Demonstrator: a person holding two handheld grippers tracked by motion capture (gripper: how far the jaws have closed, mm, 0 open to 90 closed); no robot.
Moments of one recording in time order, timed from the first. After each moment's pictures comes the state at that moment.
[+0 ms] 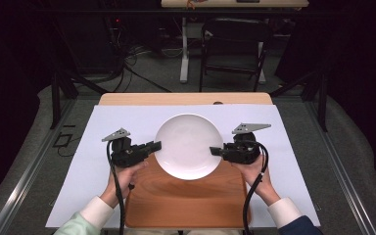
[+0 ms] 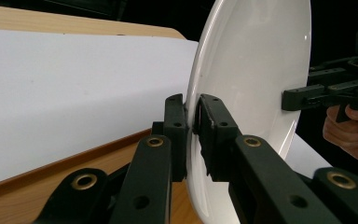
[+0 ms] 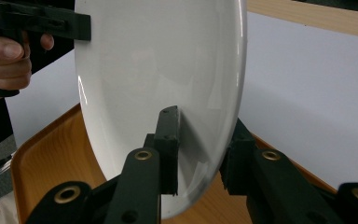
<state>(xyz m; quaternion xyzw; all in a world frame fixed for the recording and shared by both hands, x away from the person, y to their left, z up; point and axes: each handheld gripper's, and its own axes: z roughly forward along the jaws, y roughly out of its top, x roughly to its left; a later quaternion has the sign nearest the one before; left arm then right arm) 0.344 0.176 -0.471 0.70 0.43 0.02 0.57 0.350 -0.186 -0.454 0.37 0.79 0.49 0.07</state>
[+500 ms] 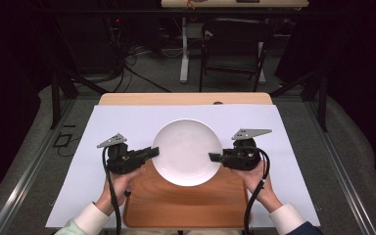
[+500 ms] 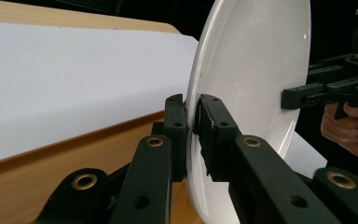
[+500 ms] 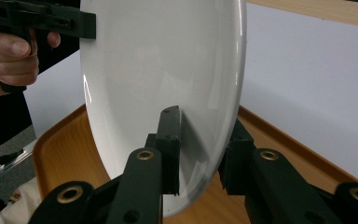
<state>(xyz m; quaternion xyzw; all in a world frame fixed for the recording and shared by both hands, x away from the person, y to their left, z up) 0.324 0.182 -0.469 0.70 0.43 0.02 0.56 0.331 -0.183 -0.453 0.36 0.79 0.49 0.06</state>
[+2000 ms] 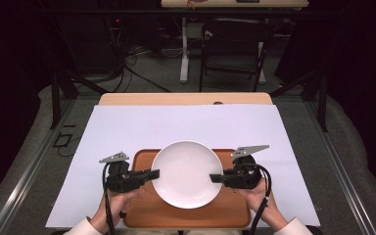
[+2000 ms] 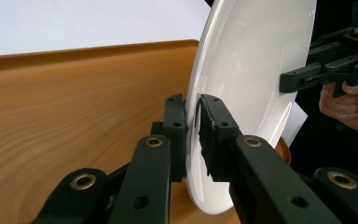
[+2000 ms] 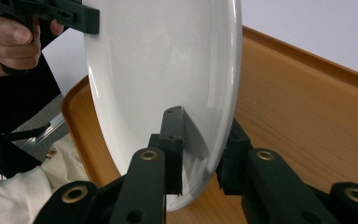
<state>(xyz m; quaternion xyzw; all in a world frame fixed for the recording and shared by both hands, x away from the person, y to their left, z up) 0.291 0.183 -0.492 0.73 0.44 -0.05 0.51 0.297 -0.183 -0.475 0.38 0.81 0.44 0.00</state>
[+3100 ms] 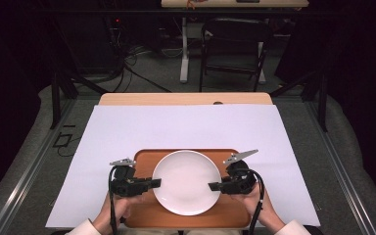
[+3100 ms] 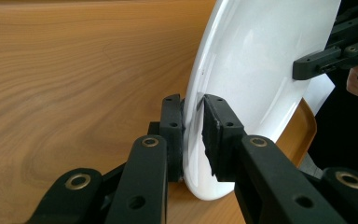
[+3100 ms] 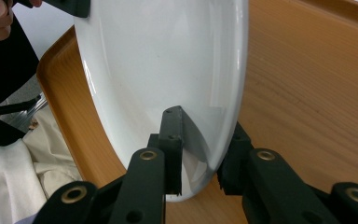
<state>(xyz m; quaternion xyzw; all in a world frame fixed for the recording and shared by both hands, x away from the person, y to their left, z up) 0.293 0.177 -0.513 0.76 0.46 -0.06 0.45 0.298 -0.173 -0.499 0.38 0.84 0.38 -0.02</state>
